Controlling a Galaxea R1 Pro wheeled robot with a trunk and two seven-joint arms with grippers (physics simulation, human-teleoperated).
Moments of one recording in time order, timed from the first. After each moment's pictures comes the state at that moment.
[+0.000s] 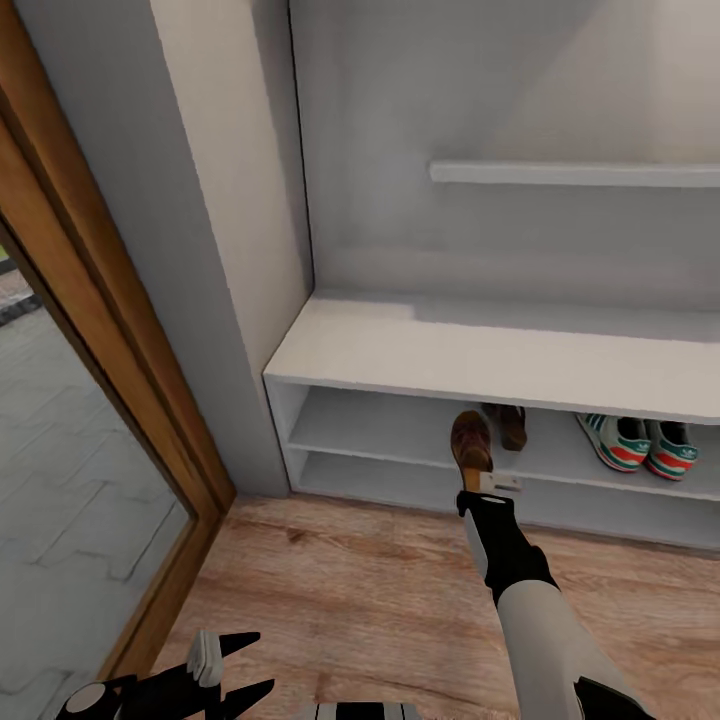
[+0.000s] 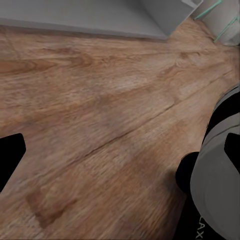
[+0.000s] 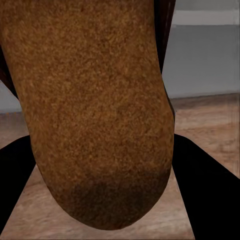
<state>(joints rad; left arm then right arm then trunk) -0.25 0.13 0.27 -0.77 -0.10 -0.11 -1.33 -0.76 0.17 -0.37 -0.69 0.30 0.41 -0.26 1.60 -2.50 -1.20</state>
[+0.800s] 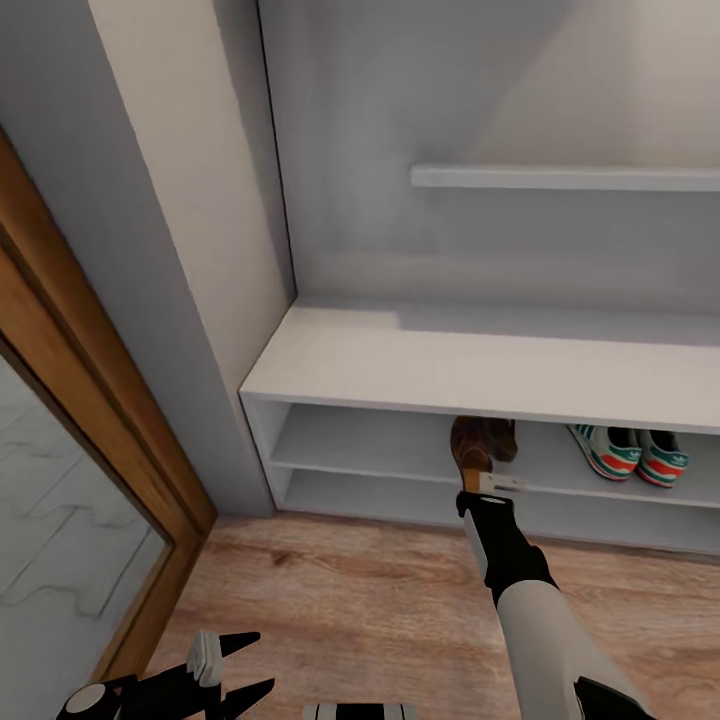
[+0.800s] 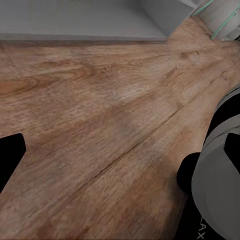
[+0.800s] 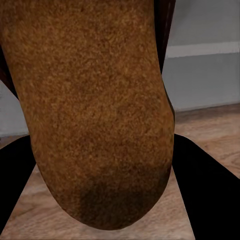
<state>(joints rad) -0.25 0.13 0.27 -0.76 -0.10 -0.11 -1.33 -0.76 0.17 -0.37 -0.69 0.30 0.41 -0.26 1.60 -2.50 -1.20</state>
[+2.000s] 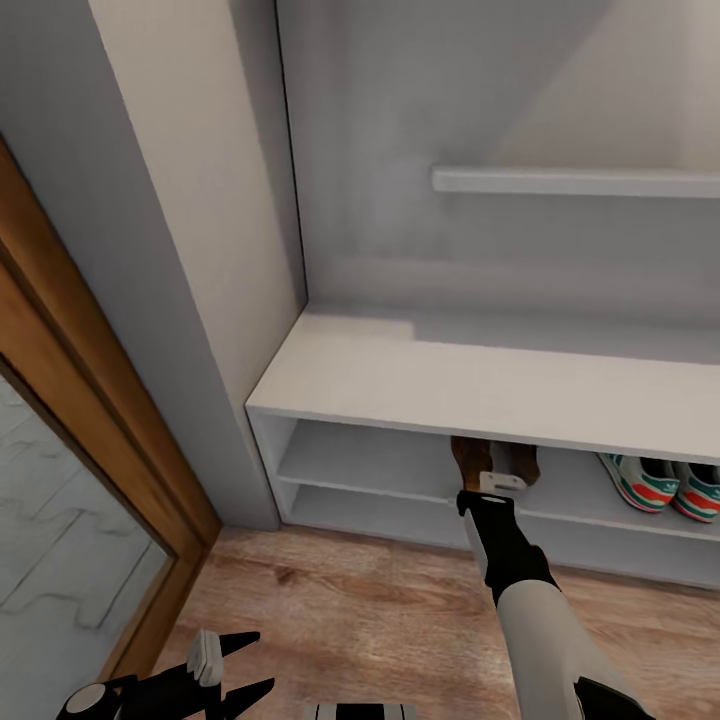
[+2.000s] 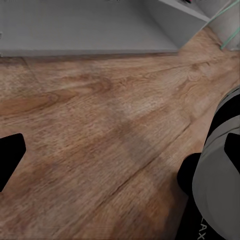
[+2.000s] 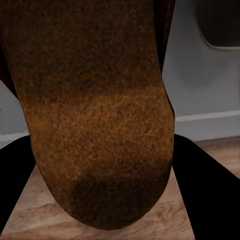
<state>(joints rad) -0.25 0.13 0.27 -0.76 -0.10 -0.11 -1.33 -0.76 0.17 -0.36 -0.69 0.30 0.41 -0.26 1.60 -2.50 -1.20</state>
